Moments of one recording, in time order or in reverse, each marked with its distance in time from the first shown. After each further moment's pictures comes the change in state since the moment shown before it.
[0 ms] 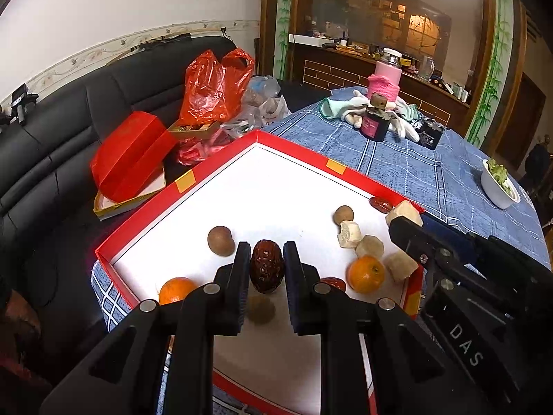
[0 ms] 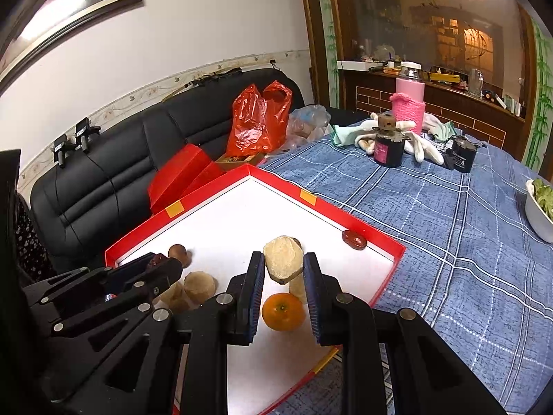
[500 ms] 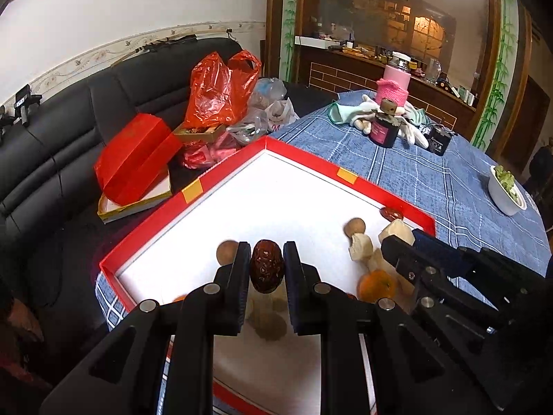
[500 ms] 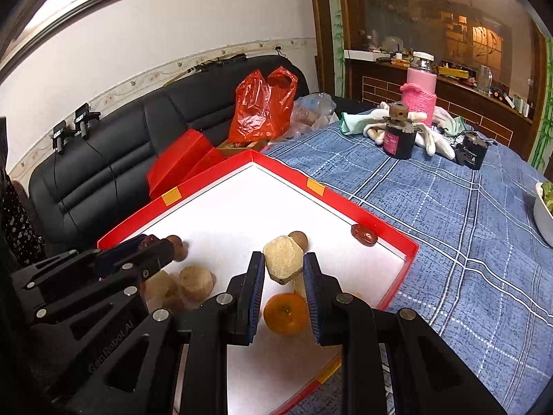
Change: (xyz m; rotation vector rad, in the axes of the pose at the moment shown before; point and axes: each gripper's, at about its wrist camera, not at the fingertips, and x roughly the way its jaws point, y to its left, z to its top) left arm 0.009 0.006 0.013 -0.008 -0.006 0.021; right arm 0.022 0.005 0.004 -0.026 0.056 0.004
